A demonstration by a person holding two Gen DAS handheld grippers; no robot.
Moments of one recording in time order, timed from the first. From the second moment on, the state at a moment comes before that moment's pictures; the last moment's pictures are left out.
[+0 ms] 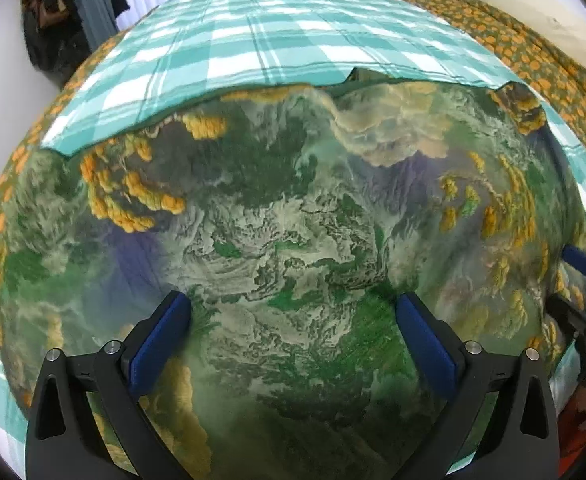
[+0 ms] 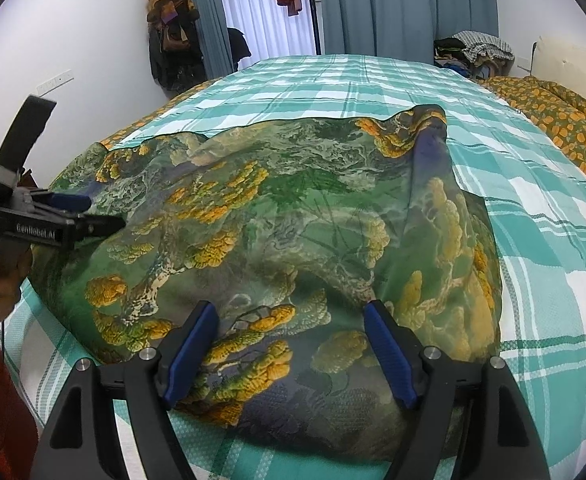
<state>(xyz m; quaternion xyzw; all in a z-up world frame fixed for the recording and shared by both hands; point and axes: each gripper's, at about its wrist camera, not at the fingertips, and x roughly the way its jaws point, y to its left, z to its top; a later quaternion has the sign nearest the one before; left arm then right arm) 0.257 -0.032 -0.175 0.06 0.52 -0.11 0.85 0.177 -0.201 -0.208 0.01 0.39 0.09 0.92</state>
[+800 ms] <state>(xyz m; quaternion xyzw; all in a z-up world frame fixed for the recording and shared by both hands) 0.208 -0.022 -0.163 0.05 0.52 -0.11 0.84 0.177 -0.200 -0.211 0.01 0.39 0.09 0.92</state>
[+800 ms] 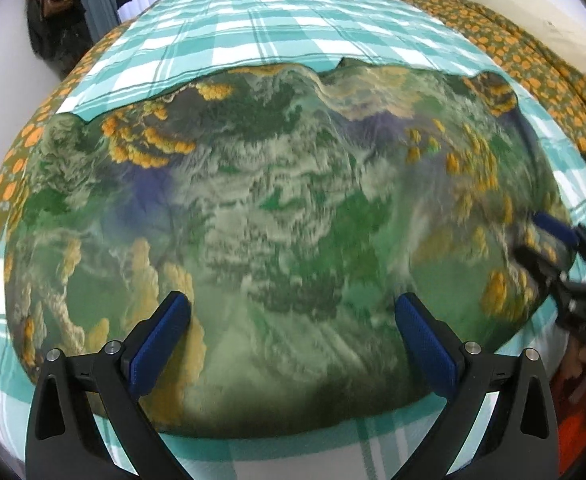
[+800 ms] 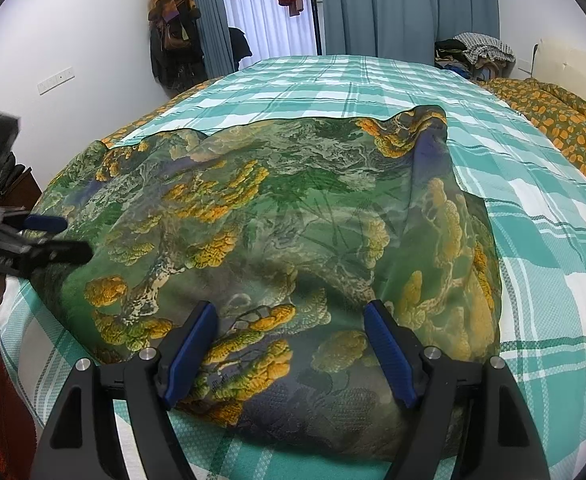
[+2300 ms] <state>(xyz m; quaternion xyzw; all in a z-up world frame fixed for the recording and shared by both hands) 0.180 -0.064 -0.127 0.14 0.45 -0.15 0.87 0.132 -0.310 -0.245 0.45 0.35 -0.02 0.82</state>
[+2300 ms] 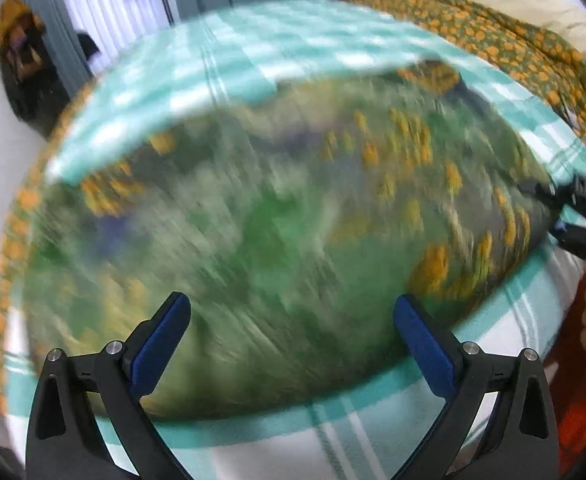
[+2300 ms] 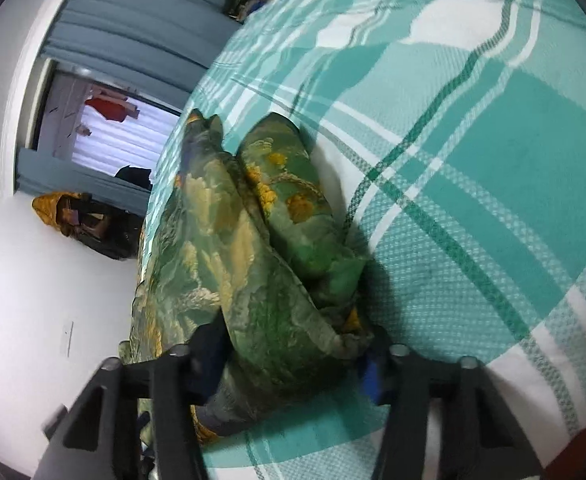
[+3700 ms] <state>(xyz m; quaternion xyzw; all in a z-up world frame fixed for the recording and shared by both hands) 0.273 -0.107 -0.022 0.18 0.54 -0.21 0.80 0.053 -0.125 -0.119 -0.13 0.13 0.13 0.97</state>
